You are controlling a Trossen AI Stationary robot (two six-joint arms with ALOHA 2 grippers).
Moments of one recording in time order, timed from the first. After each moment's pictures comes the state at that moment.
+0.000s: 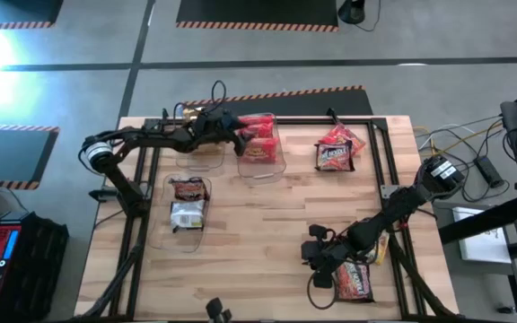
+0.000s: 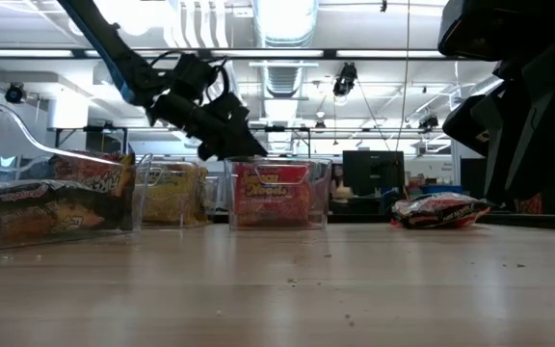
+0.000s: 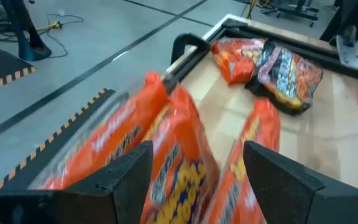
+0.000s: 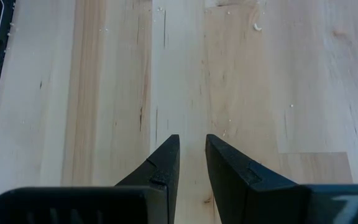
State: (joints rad) left arm 0.62 1.66 0.85 0.42 0.17 -0.03; right arm 0.59 1.64 0.86 -0.17 0.18 0.58
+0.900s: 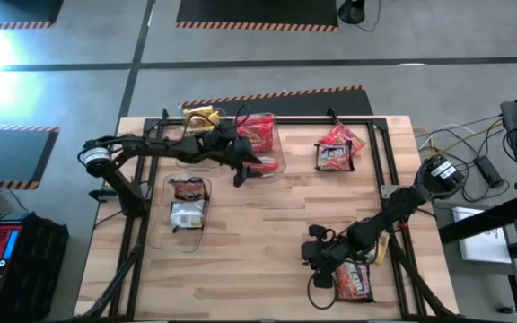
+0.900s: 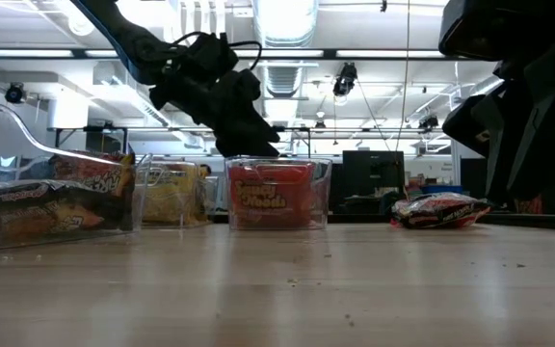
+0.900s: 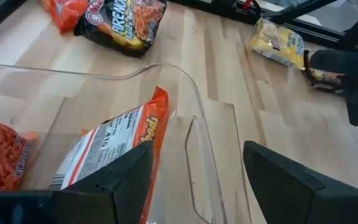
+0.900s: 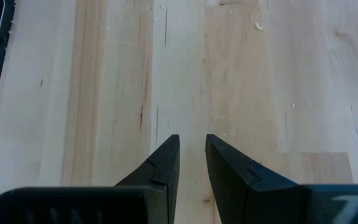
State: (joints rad) left arm 0.41 1.64 0.91 0.15 0.44 0.00; right arm 0.59 1.64 0.86 -0.17 0.18 0.58
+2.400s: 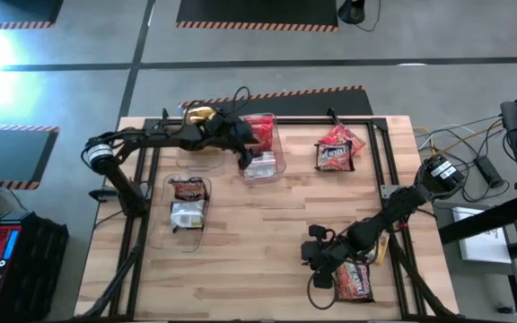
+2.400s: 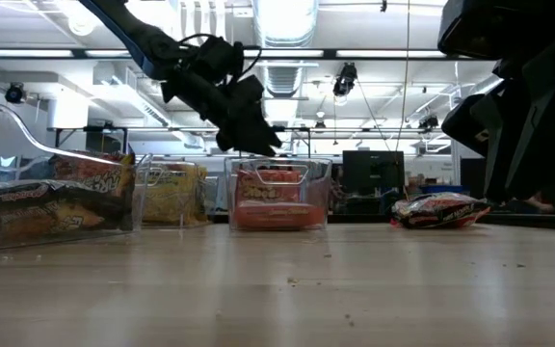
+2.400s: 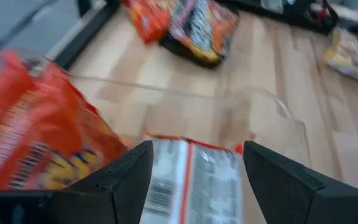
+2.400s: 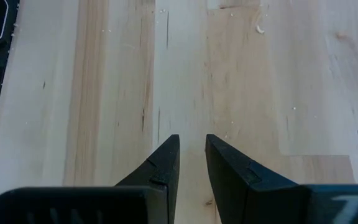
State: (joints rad) left arm 0.49 1.67 1.04 0.02 0.30 0.04; right arm 0.59 1.64 0.86 -0.16 0.18 0.57
